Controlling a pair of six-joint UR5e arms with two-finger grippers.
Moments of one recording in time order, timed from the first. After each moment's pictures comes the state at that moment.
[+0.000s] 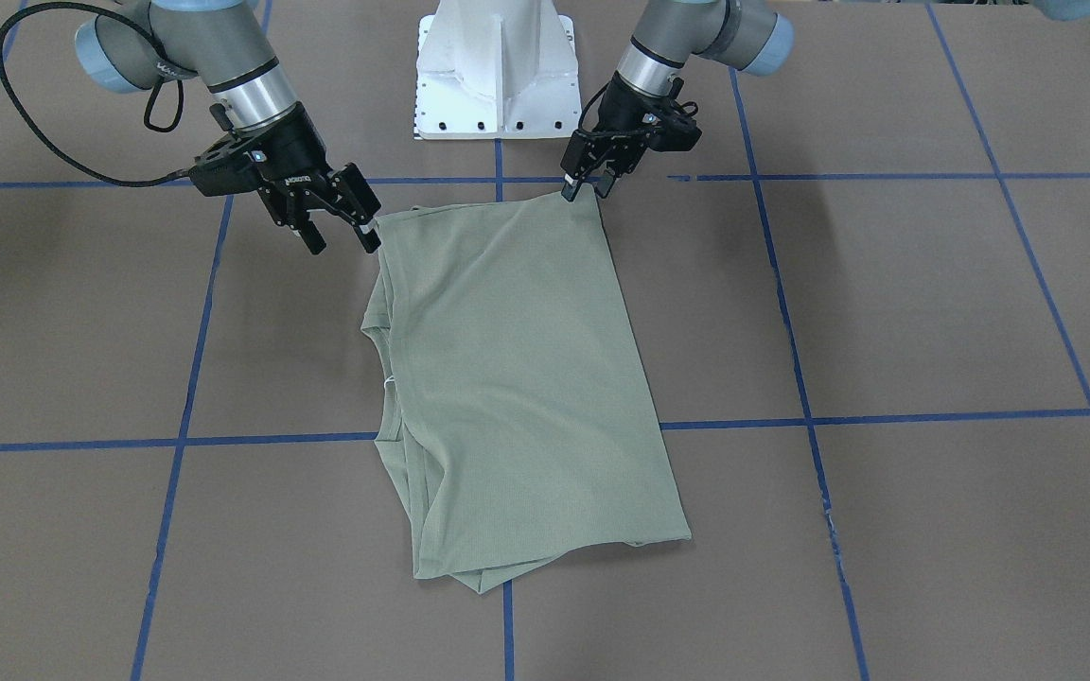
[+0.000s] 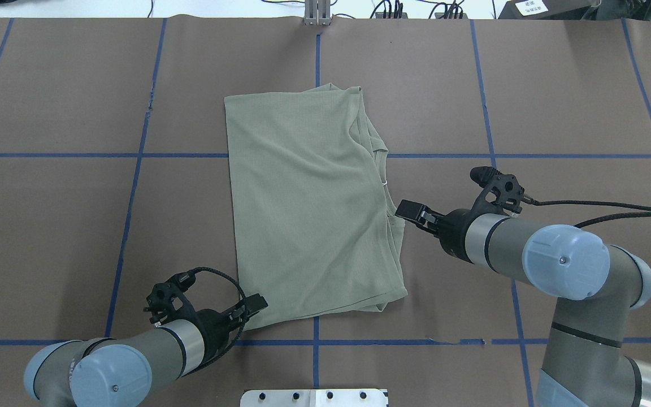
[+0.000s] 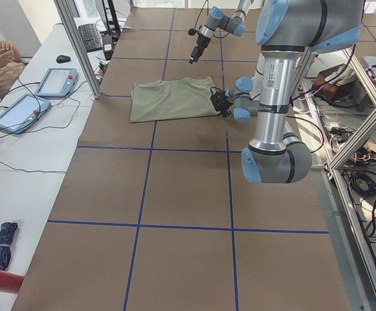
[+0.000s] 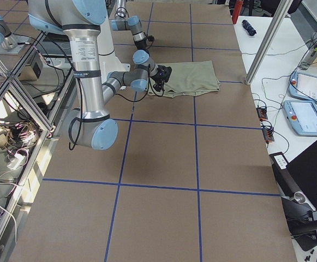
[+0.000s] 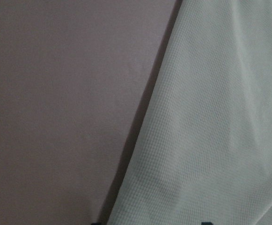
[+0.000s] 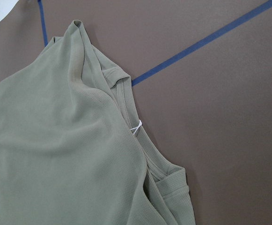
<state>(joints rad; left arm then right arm) -0.10 -1.79 -1.89 -2.25 -1.30 -2.01 0.40 -1.41 1.99 -0.99 1.48 1.73</state>
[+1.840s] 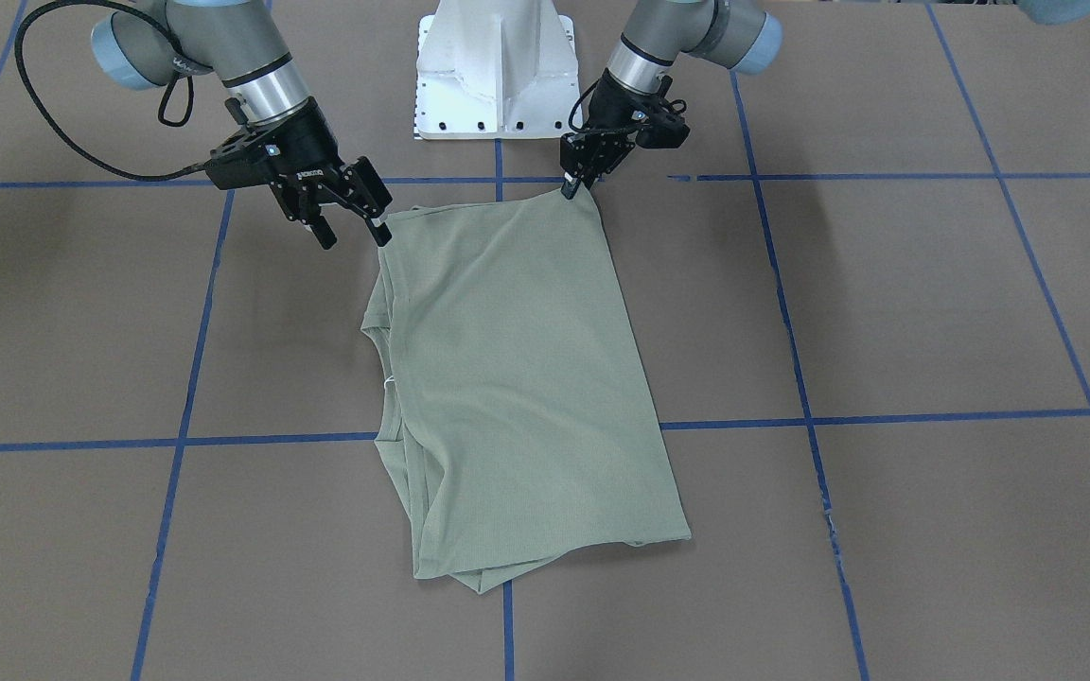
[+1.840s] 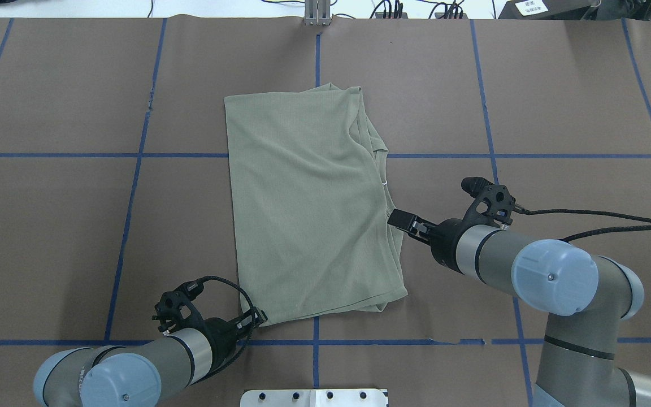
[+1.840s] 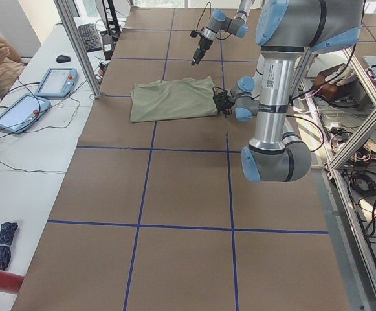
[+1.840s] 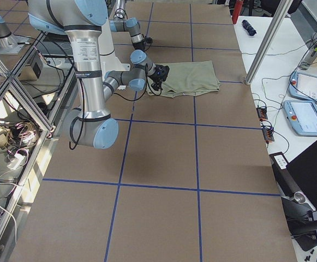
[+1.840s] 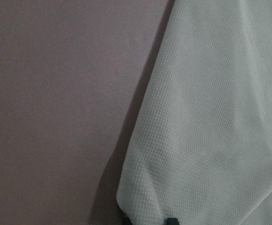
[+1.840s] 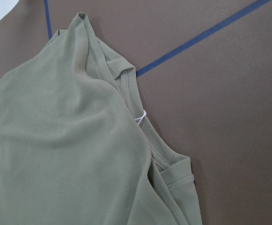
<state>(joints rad) -0.07 -1.81 -1.87 -2.25 -1.29 -2.02 0.35 -1.40 1.99 -0.99 1.43 1.75</state>
